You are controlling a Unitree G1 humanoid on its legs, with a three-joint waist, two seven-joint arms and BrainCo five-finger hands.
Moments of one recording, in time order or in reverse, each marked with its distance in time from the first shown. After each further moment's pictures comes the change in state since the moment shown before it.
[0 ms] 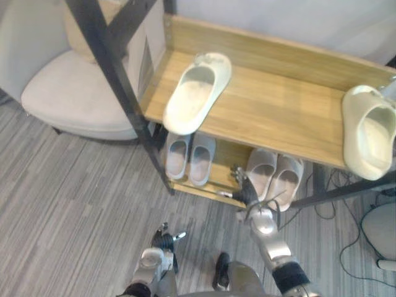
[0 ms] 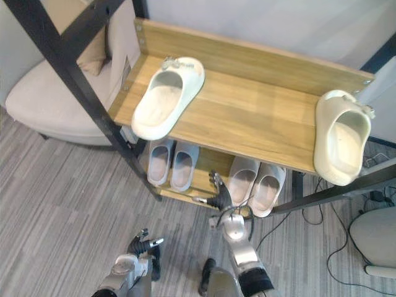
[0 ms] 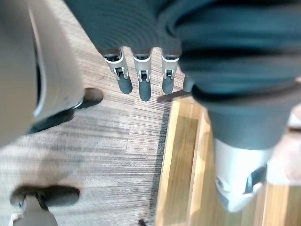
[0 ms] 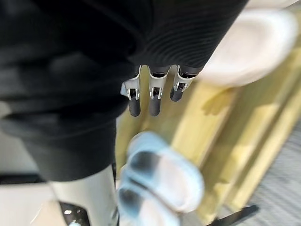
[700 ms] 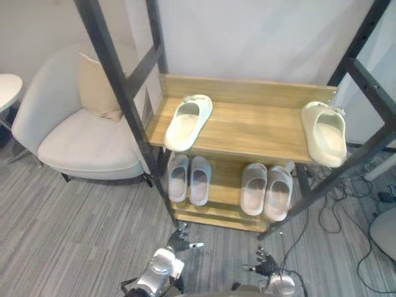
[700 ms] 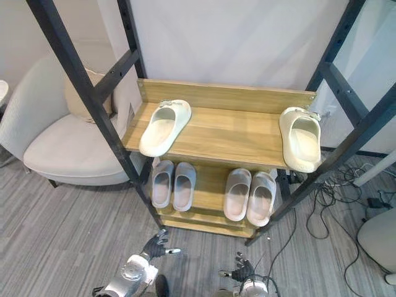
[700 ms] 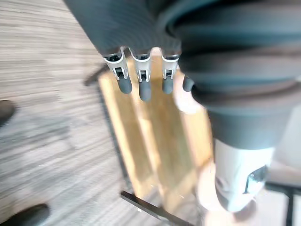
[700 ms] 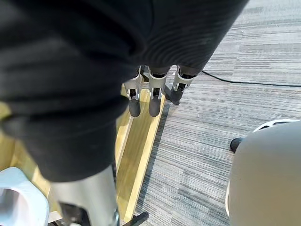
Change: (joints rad) left arm 0.005 0.038 -0.334 -0.227 0.032 -0.021 -0.037; right arm 0.124 -0.012 -0.147 0.450 -0.072 0.006 0.016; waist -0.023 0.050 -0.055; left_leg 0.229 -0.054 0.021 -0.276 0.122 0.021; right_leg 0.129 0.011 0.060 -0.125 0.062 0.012
